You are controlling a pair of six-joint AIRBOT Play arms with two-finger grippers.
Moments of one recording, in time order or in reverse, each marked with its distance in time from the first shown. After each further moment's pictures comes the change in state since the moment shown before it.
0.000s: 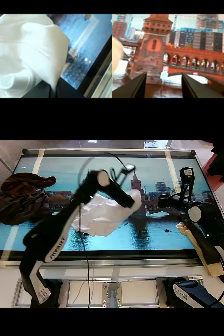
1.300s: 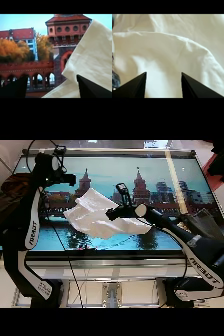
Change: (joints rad) left arm 0.551 0.075 0.000 0.570 -0.028 -0.317; right arm 0.433 -0.518 0.219 0.640 -0.100 -0.401
